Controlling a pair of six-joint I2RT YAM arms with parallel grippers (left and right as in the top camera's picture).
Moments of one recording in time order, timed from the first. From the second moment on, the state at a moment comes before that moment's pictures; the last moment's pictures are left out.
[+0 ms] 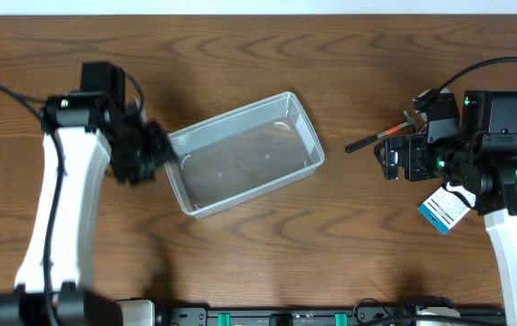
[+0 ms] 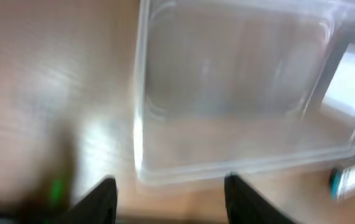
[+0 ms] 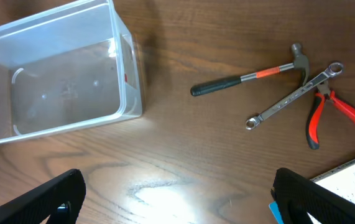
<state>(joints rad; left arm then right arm) 0.03 1.50 1.41 -1.40 0.30 -0.45 0.01 1.19 1.26 -1.07 -0.28 -0.04</state>
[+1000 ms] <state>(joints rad) -0.32 1.52 1.13 -1.42 0.16 -0.41 0.01 1.19 1.26 -1.06 -0.28 -0.04</state>
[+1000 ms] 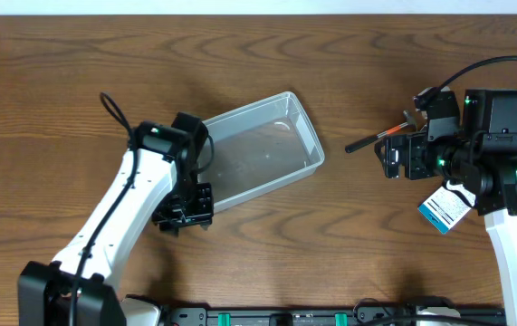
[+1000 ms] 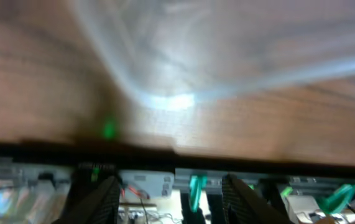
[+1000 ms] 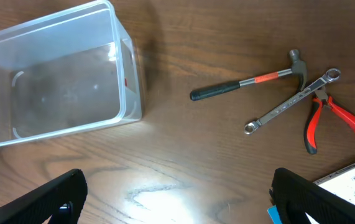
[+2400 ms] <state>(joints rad) -0.13 1.48 1.14 -1.07 -0.23 -0.45 0.01 1.19 1.26 -1.06 -0.27 -0.04</state>
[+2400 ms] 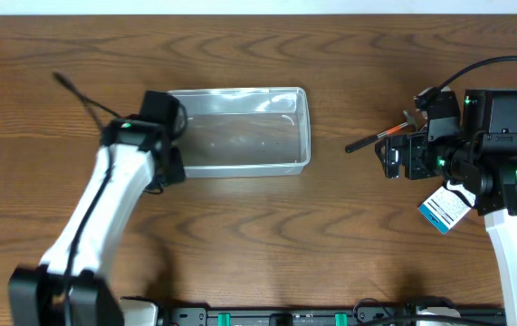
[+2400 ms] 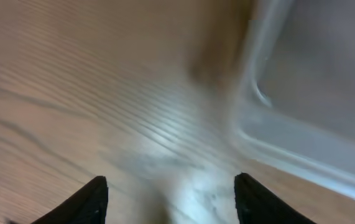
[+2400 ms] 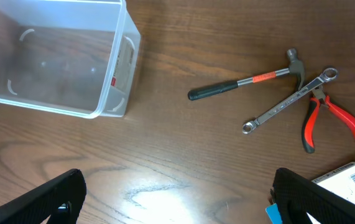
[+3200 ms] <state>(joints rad) 0.13 1.65 1.15 -0.66 0.12 -0.25 0.01 1.19 1.26 -1.10 -0.27 -0.04</state>
